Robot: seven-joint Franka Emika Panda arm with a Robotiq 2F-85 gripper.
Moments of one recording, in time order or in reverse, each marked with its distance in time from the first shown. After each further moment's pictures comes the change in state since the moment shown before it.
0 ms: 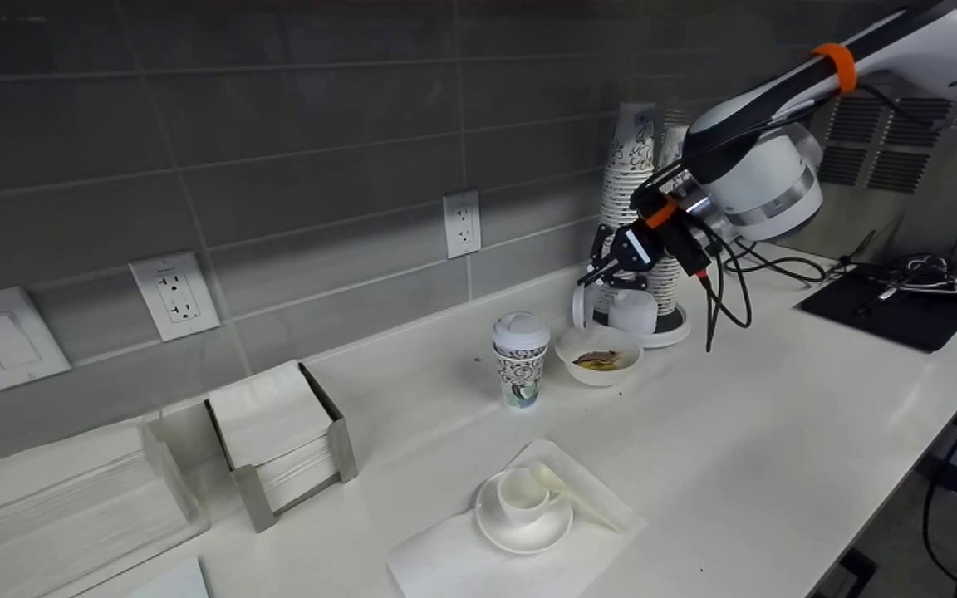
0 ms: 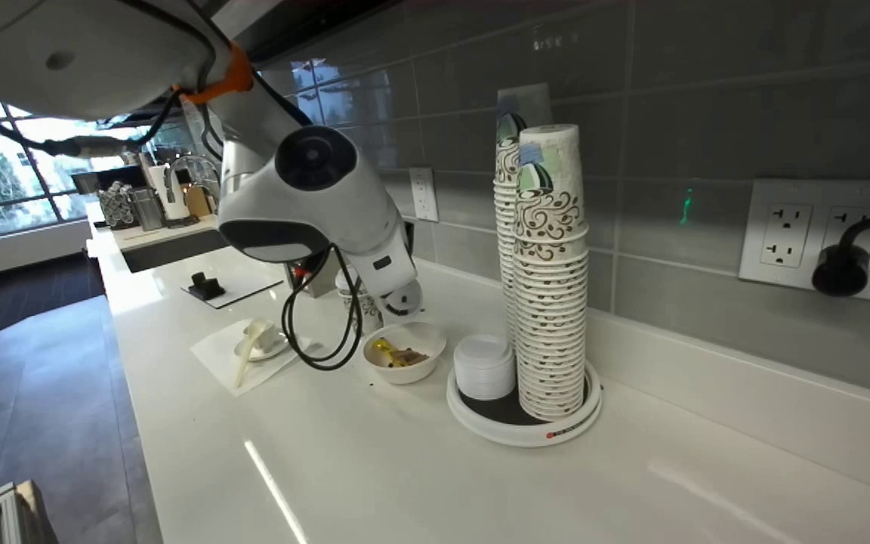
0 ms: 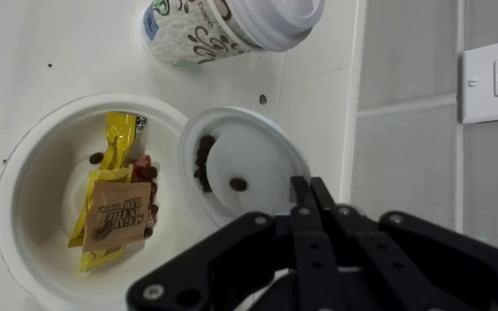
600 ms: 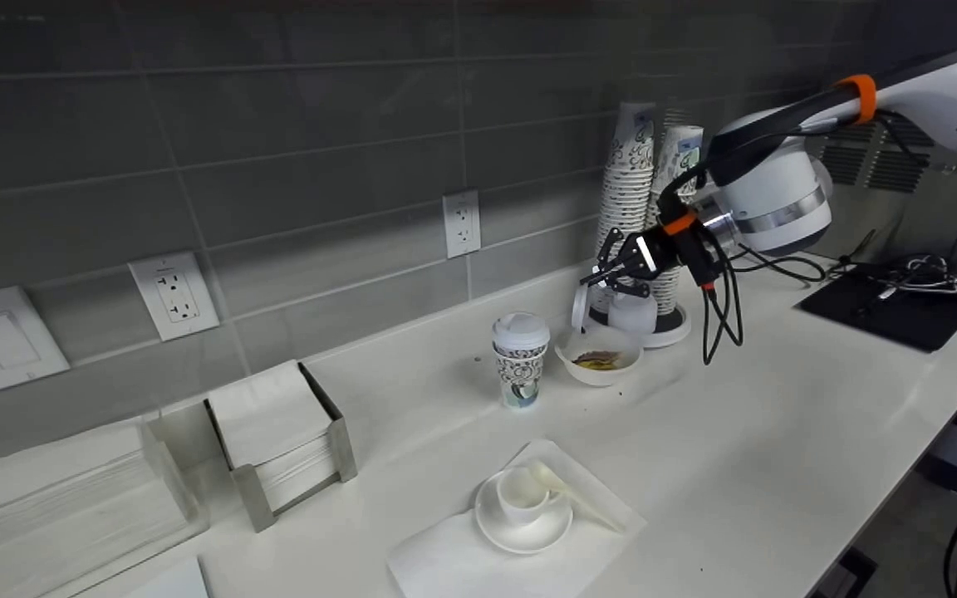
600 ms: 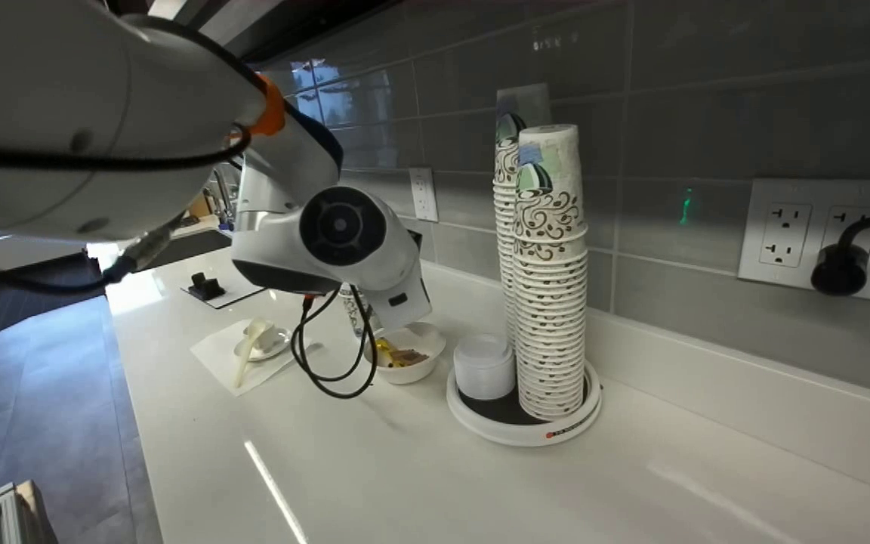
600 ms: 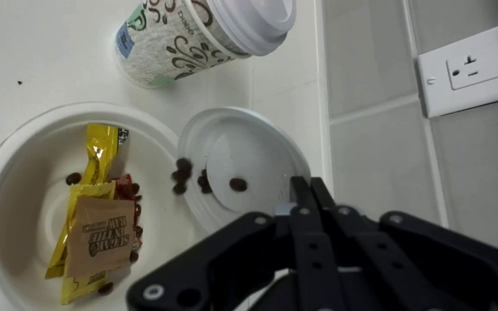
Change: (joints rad) arm -0.106 0.290 0.022 0.003 -0.045 0.001 -0.147
